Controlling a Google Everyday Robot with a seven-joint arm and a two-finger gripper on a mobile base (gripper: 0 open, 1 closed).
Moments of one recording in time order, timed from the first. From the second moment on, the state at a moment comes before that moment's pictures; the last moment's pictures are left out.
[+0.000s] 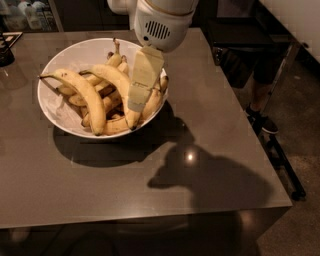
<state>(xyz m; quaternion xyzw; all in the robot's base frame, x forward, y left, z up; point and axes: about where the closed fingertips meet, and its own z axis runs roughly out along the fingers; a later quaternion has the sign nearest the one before) 0.512 0.010 0.990 -0.61 0.77 0.01 0.17</state>
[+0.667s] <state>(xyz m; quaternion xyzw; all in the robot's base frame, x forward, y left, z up) 0.533 0.033 0.980 -0.63 0.76 0.05 0.15</state>
